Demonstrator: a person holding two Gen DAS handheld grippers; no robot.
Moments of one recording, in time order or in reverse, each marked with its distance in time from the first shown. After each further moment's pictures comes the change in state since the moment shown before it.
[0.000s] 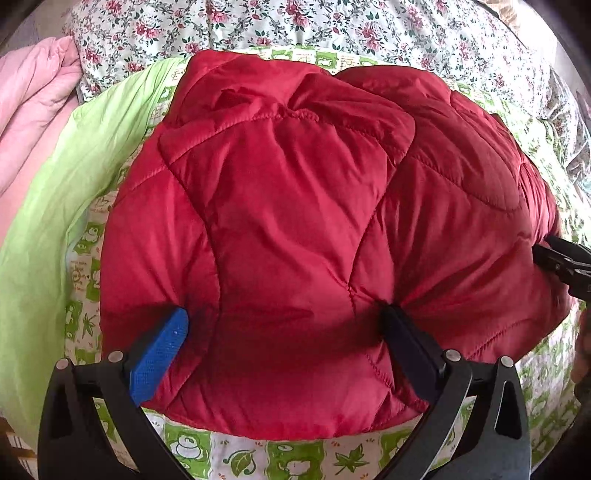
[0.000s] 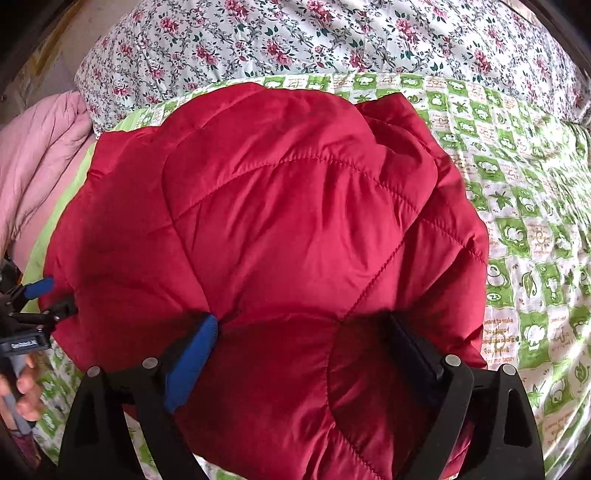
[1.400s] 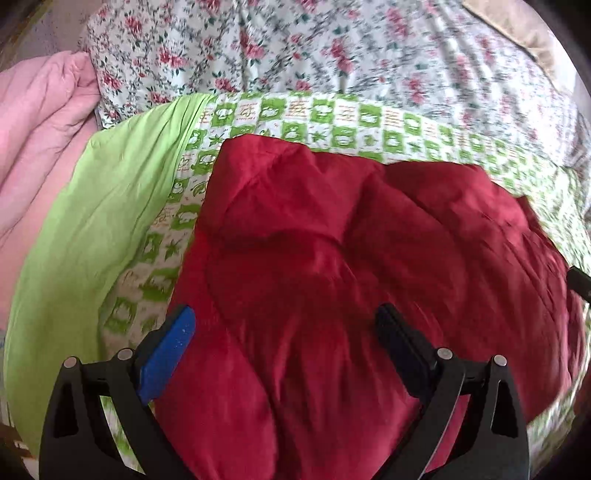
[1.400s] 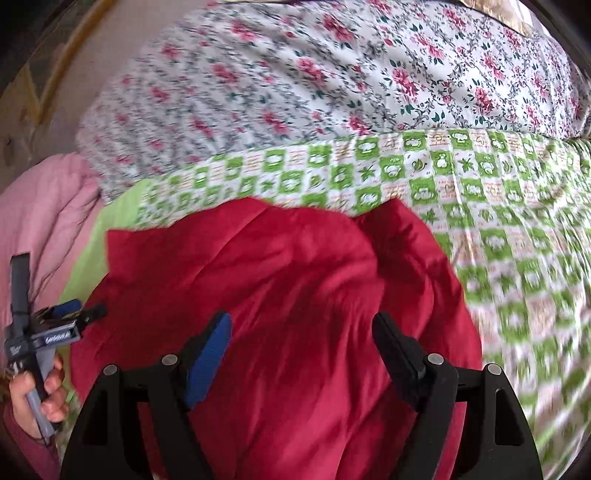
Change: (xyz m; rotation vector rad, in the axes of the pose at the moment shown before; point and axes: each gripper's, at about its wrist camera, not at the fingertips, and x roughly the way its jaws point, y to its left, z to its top) left arm -0.016 0.037 0.068 -0.051 -0.077 0.051; right arm -0.036 -0.006 0.058 0.079 -0.143 0.087
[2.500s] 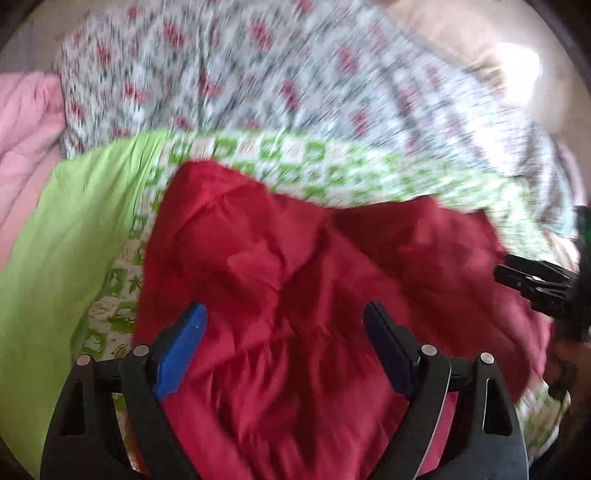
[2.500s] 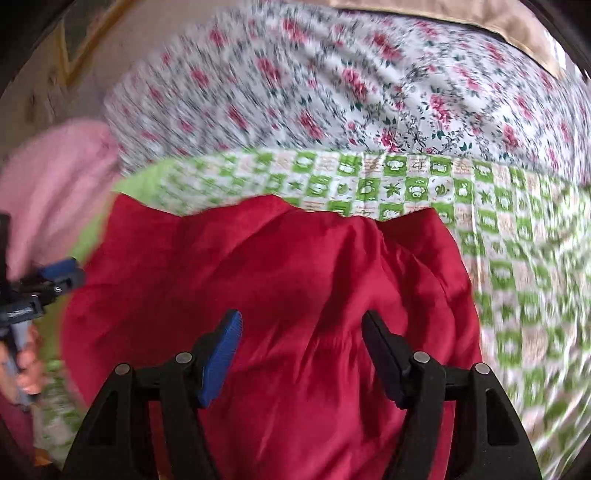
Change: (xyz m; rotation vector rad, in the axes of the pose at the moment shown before) left arm 0.009 -0.005 0.025 0.014 -0.059 -0.152; right arm 0.027 0.024 0.020 -0.152 0.016 -0.051
